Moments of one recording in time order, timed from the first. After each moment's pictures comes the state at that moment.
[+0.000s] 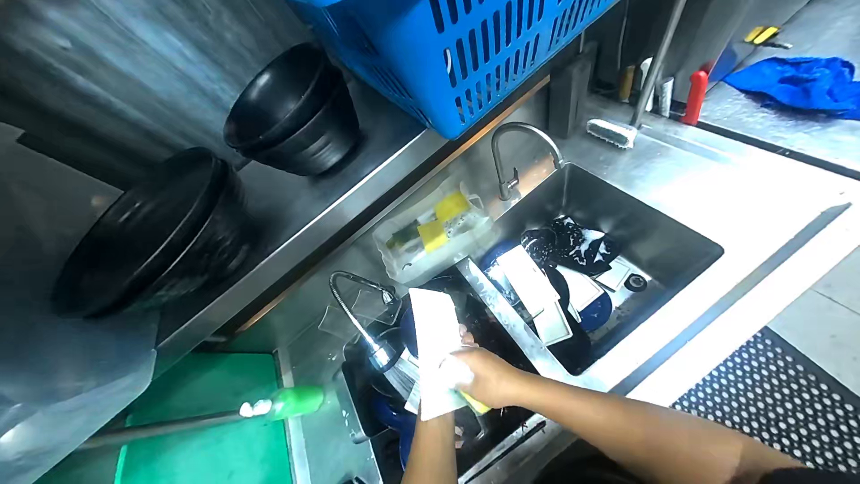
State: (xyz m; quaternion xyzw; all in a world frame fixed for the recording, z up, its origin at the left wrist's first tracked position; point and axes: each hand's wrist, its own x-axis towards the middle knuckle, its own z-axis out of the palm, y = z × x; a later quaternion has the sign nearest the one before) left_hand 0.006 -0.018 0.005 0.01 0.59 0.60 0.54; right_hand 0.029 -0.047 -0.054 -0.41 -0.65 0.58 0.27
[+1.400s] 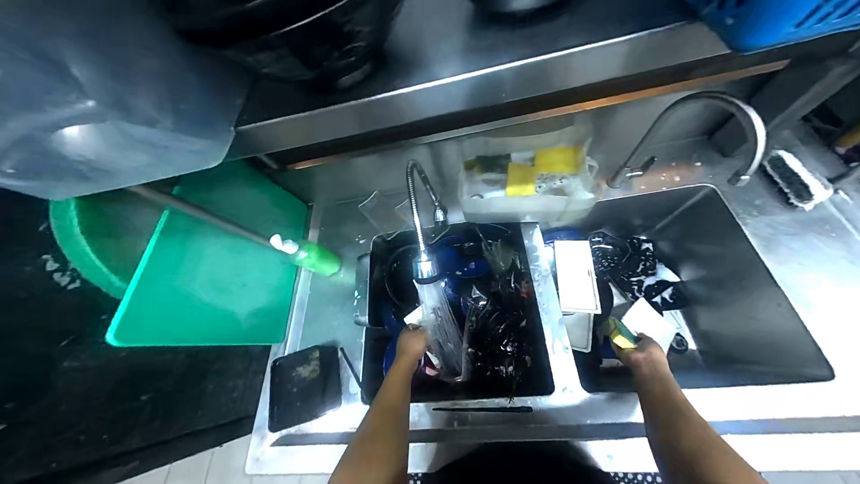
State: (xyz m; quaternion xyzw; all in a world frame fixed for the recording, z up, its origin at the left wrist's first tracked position) left_hand -0.260 -0.068 -0.218 0.22 0.85 0.14 0.45; right_hand 0.221 -0.028 -0.288 -0.60 0.24 0.48 0.59
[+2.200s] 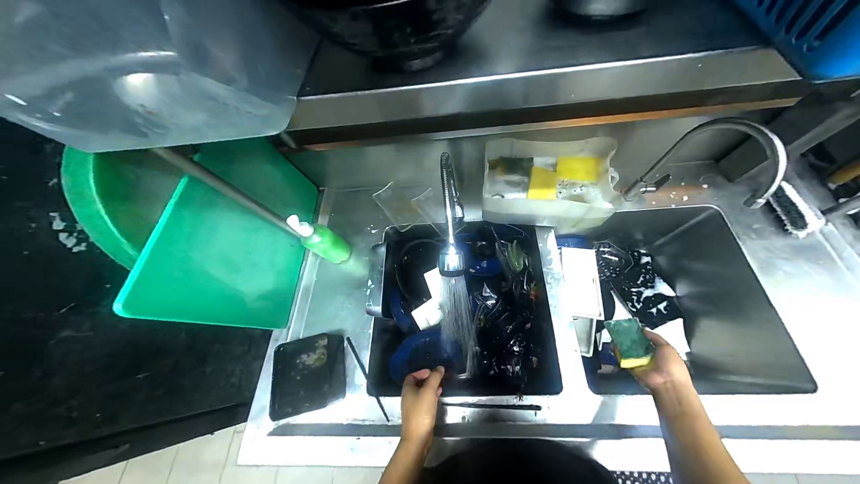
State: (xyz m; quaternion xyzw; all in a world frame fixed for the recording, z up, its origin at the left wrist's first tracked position) left_hand -0.220 -0.190 -0.164 0.10 0.77 0.42 0.46; right_hand 0.201 -0.045 -0.207 -0.61 0.02 0.59 0.52
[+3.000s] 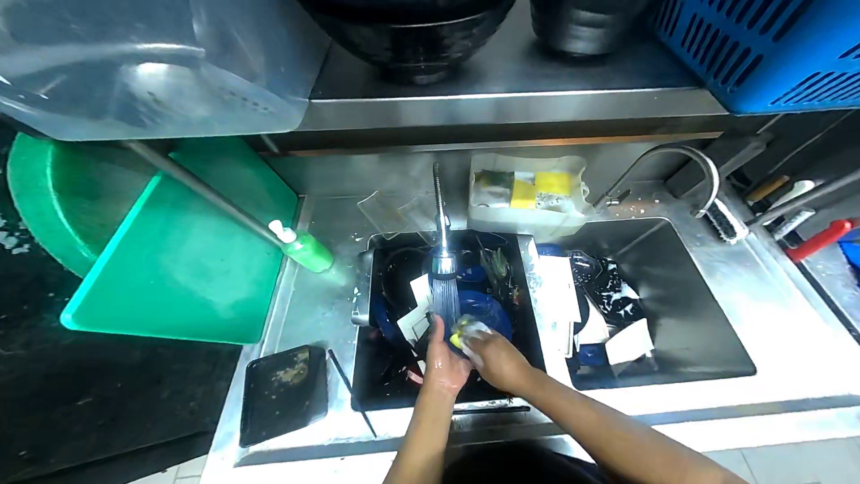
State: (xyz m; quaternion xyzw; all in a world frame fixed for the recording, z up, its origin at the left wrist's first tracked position) left_hand -0.182 -0.093 -0.143 -0.09 0.41 0.59 0.69; right_hand -0.051 -0.067 -0.129 -0.42 -0.83 0.37 -0.01
